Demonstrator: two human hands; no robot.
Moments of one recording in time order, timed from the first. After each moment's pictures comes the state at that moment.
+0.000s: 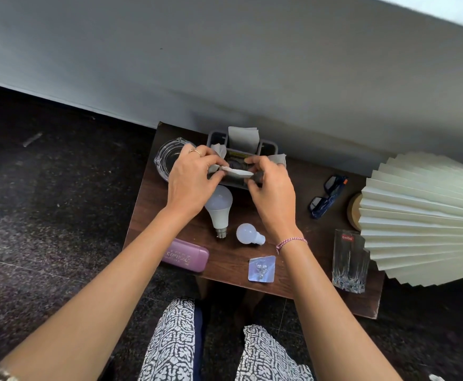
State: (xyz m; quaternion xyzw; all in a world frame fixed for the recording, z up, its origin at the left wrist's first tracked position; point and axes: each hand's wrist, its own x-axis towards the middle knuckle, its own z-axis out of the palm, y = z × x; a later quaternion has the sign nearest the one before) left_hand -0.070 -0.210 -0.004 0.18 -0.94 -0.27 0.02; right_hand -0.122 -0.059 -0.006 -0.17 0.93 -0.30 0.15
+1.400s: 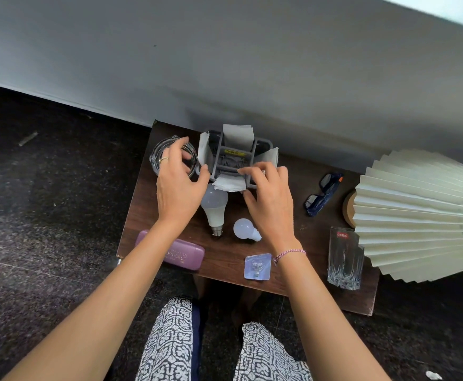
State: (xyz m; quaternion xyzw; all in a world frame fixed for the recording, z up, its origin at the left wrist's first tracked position) left_hand -0.051 -0.203 -0.009 0.33 -0.87 -0.36 0.10; right_hand -0.107 -0.046 0.001 -0.25 0.94 -0.22 0.07
